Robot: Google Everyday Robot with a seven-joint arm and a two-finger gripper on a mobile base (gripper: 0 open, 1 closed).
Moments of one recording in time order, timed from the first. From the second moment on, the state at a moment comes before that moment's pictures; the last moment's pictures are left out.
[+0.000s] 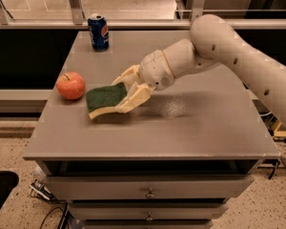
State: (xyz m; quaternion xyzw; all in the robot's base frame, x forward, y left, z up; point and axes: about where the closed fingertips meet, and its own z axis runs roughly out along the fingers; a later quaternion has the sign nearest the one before) arm 0.556 0.040 0.861 -0.68 0.53 0.35 0.38
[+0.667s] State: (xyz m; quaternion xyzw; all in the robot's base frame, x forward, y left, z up) arm 0.552 0.061 0.858 -0.70 0.50 0.37 0.34
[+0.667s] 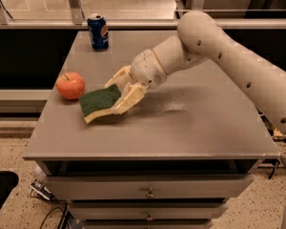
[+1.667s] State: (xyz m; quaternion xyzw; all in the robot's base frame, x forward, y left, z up) arm 0.550 0.068 0.857 -0.71 0.50 0.37 0.34
